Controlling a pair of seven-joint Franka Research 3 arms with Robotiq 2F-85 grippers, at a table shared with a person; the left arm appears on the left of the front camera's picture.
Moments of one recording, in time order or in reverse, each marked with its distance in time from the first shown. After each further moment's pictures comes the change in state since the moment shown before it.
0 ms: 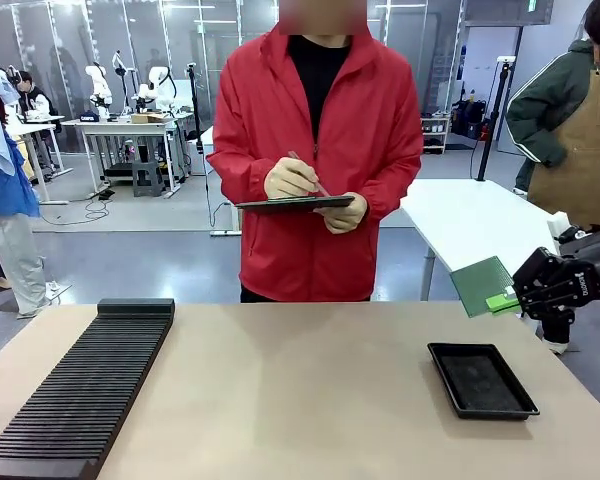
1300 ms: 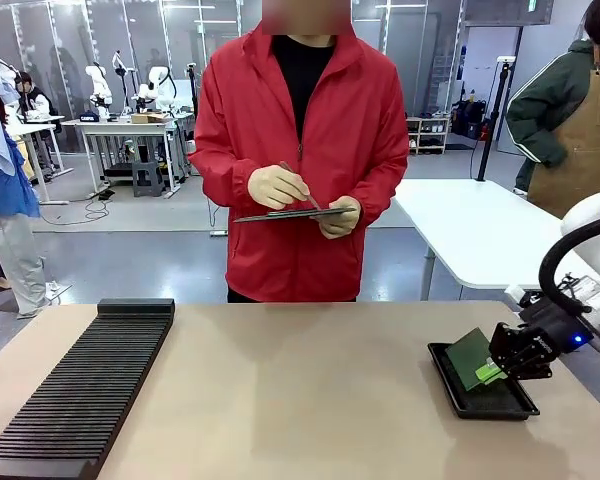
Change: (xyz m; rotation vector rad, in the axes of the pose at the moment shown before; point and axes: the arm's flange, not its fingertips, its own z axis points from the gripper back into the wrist) left arm 0.000 0.000 0.000 0.000 0.000 0.000; right arm 0.059 -0.126 -0.068 -0.295 0.116 -0.082
